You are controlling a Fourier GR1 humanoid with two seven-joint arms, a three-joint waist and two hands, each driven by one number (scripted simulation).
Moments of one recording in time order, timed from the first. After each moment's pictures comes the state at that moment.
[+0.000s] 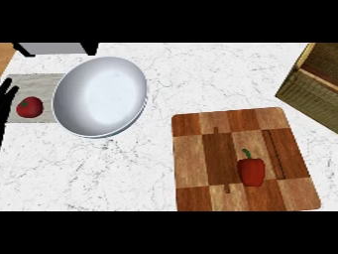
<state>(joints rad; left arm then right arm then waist) -0.15 0.58 0.01 -1.34 0.42 0.15 -0.12 -0.27 -0.53 -0.03 -1.54 -0.22 -0.20 -0.18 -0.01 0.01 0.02</state>
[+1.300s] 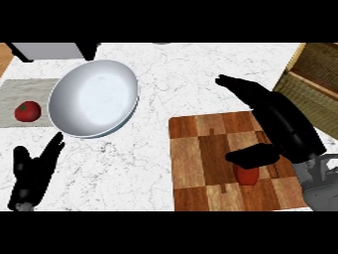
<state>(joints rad) 0.04 0.45 -0.21 -1.33 0.35 0.19 0.12 -0.48 -0.59 0.51 -1.79 0.31 -0.03 0.41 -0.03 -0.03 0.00</state>
